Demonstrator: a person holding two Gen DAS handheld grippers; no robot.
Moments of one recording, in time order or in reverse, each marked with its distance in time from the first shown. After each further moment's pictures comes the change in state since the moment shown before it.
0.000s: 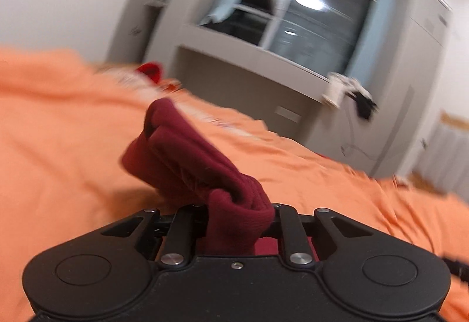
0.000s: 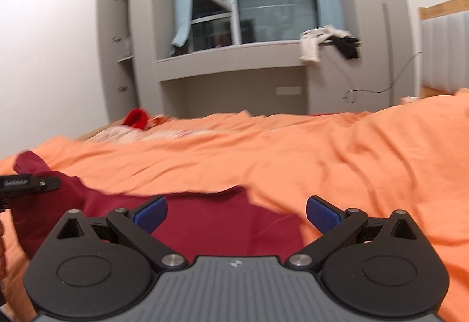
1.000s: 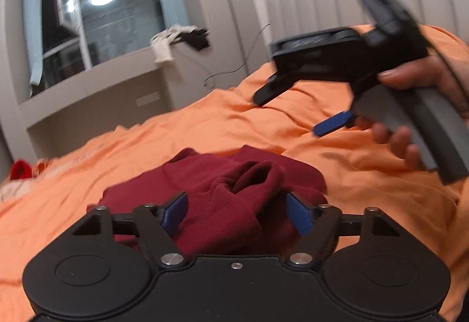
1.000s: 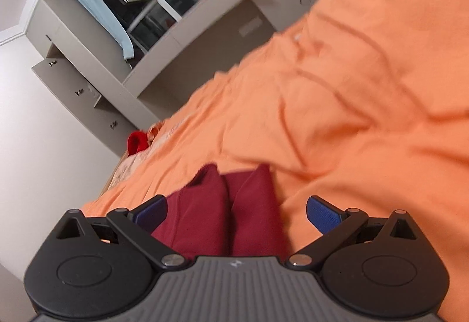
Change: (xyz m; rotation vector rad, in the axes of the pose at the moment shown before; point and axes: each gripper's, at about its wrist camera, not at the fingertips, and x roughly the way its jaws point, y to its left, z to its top) left arm -0.034 -0.169 -0.116 0.767 0.107 -0.387; right arm 0.066 -0.104 -0.033 0.607 0.254 0.198
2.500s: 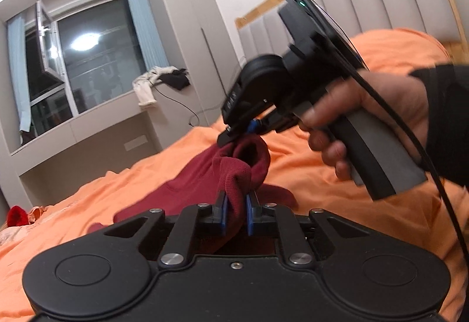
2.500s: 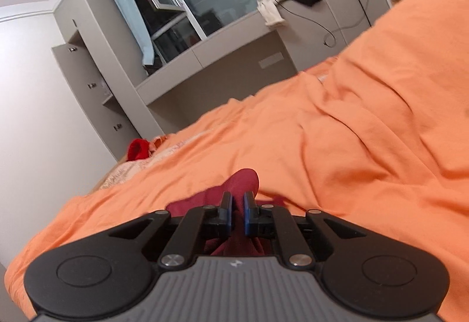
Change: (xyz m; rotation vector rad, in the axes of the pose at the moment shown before) left arm 0.003 -0.038 -0.008 0.115 -0.140 -0.031; right arm -0.007 0.028 -0.010 -0.236 -0.146 -0.054
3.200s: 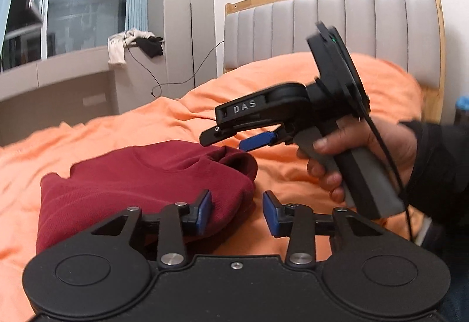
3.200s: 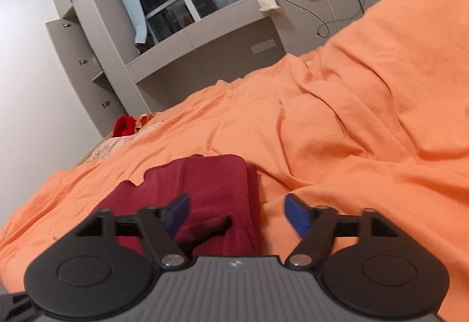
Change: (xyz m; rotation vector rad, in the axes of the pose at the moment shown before) left arm 0.001 0.045 -0.012 -0.264 0.045 -0.235; right arm -0.012 -0.005 -0.020 -0.078 0.035 -0.035
